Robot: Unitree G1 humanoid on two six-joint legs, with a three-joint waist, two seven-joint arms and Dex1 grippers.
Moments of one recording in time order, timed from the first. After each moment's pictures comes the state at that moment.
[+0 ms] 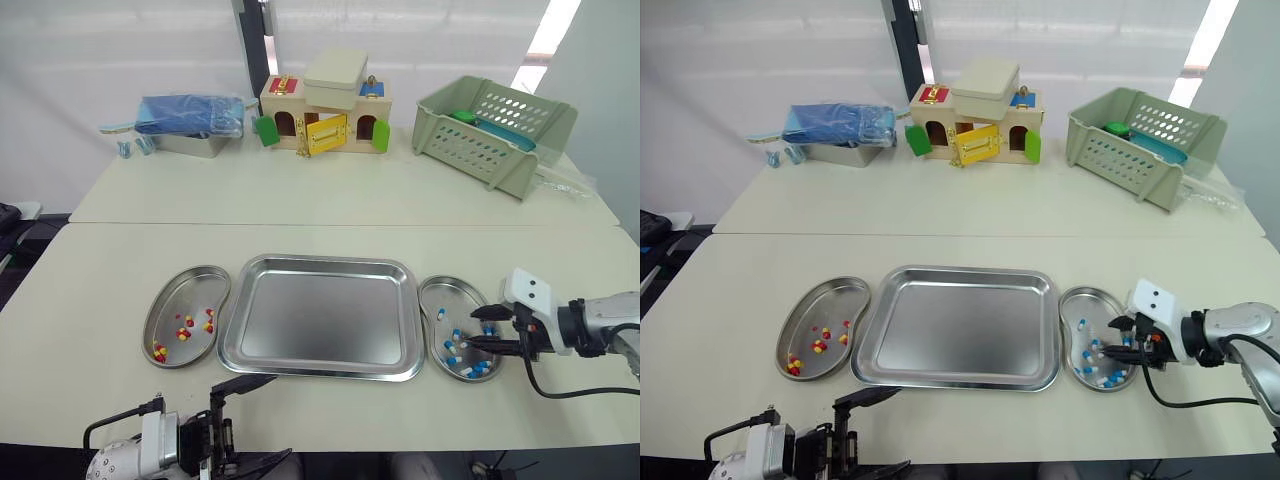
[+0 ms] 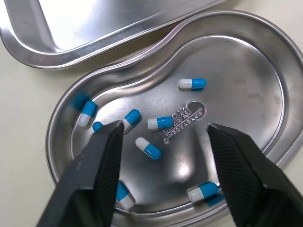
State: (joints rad) left arm 0.41 0.44 0.09 -0.11 -0.68 -0.49 -1.49; right arm -0.14 -1.01 -0.05 -0.31 0.30 0.65 1.16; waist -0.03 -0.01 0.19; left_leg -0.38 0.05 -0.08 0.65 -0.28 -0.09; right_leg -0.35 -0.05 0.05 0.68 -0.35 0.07
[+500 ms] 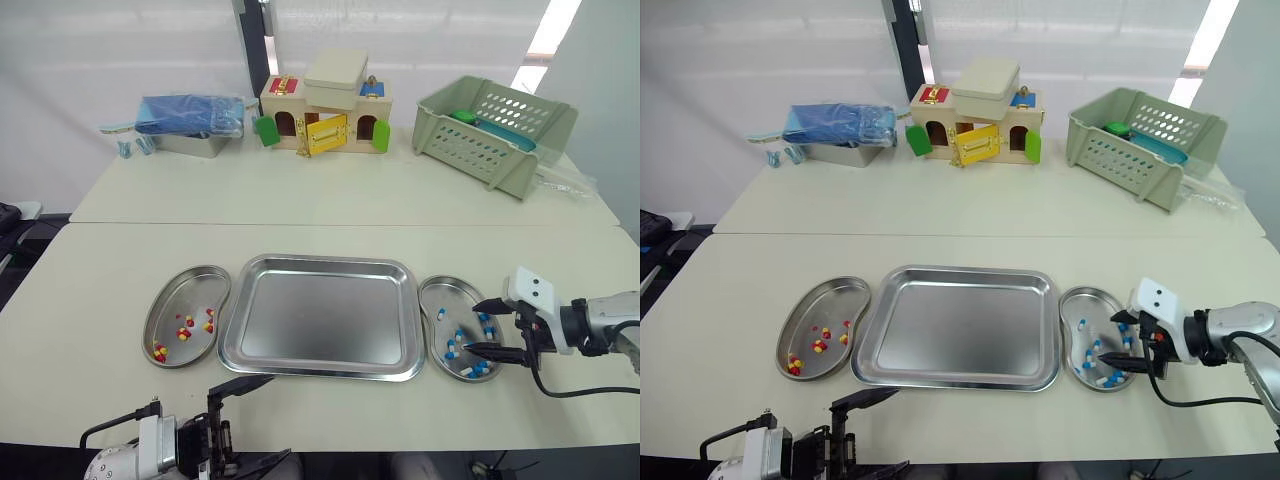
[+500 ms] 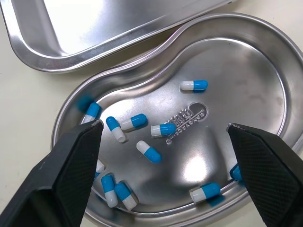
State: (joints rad) left arm 0.42 0.44 0.10 -0.11 -0.68 -0.51 -1.47; right arm -0.14 -1.03 -0.06 -0.28 0.34 0.64 1.17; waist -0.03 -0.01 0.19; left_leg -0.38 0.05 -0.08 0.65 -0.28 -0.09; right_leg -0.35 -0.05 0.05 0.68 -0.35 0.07
